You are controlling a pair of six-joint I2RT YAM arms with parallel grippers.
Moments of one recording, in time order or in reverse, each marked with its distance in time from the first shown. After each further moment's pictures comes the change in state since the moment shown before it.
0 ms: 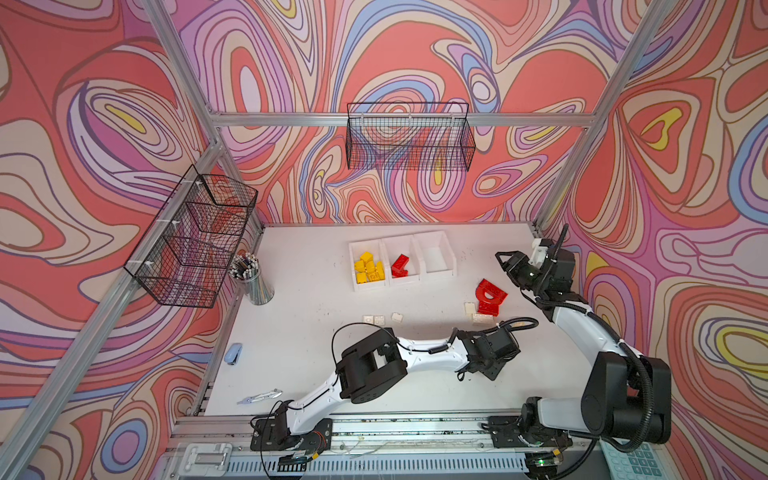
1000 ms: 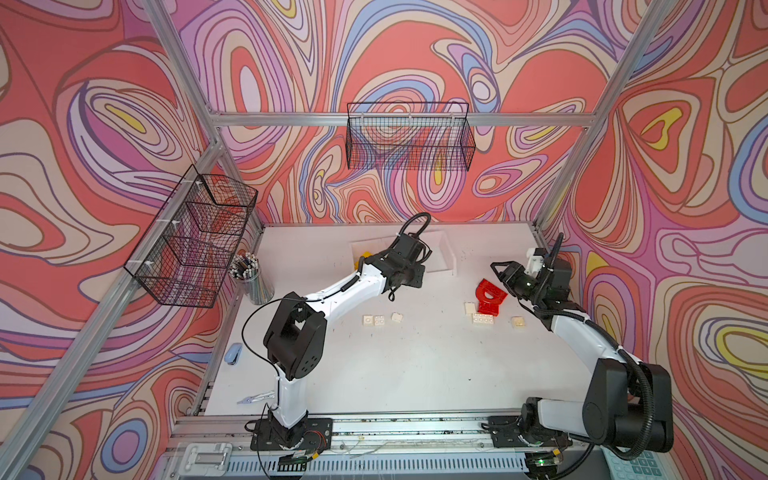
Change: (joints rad) left arm 0.596 -0.412 -0.203 -0.081 0.029 0.121; right arm 0.017 -0.042 -0.095 0.005 -0.046 -0.026
